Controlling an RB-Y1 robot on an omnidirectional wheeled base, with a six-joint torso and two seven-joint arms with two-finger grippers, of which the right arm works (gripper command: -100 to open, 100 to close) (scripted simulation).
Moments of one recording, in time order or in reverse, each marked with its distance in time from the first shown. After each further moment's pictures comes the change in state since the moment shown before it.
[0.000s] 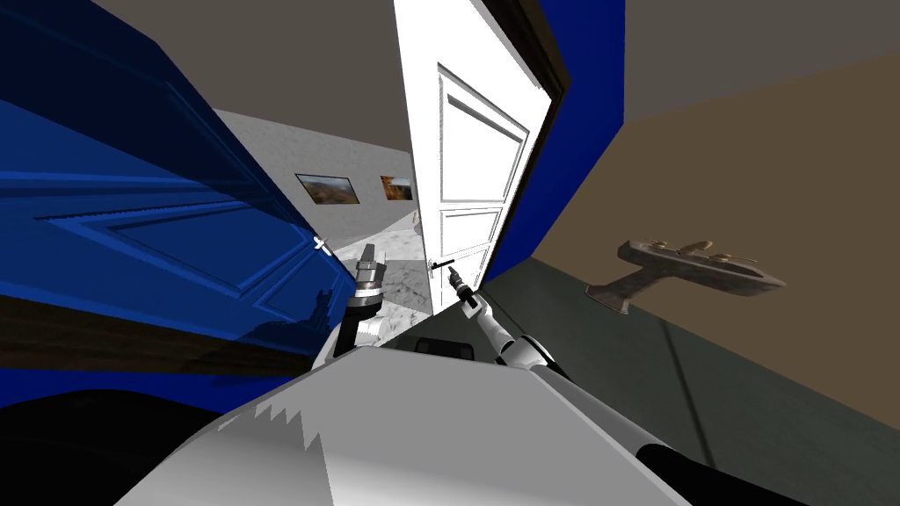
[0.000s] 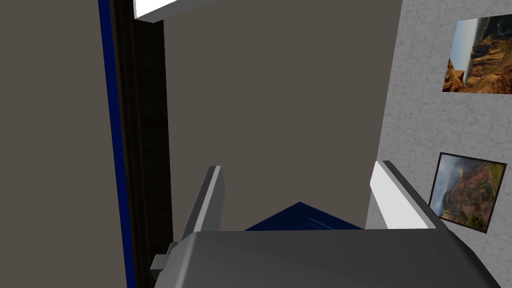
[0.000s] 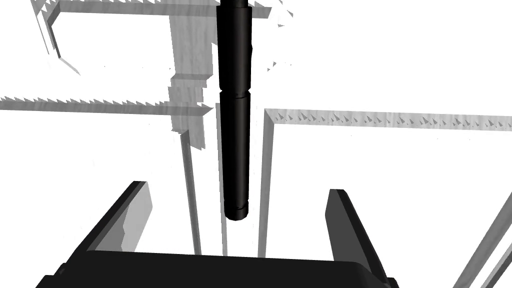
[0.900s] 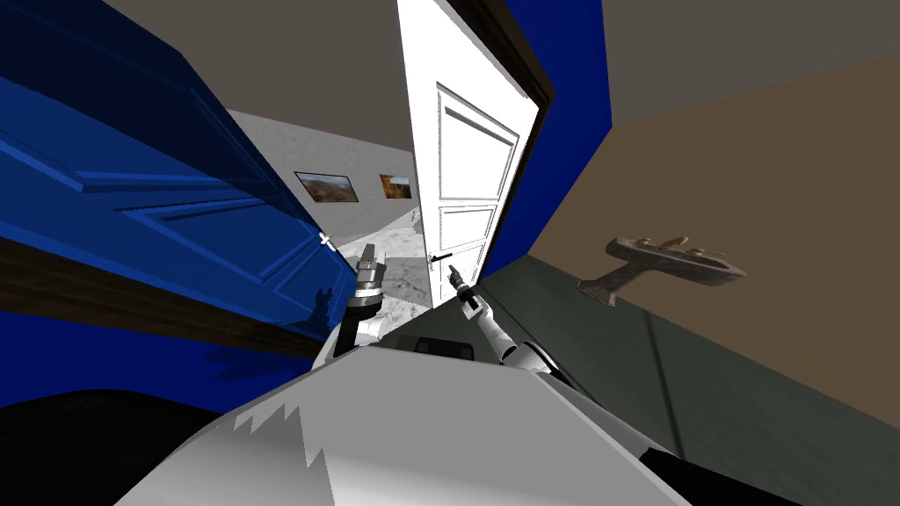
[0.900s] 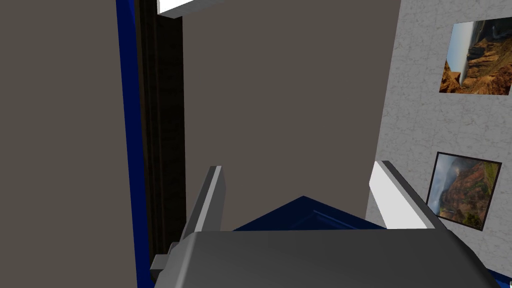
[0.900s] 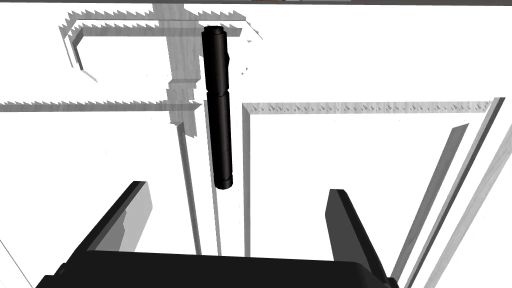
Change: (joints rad) arm 0.053 -0.004 -0.018 -0.096 -0.002 -0.009 0.008
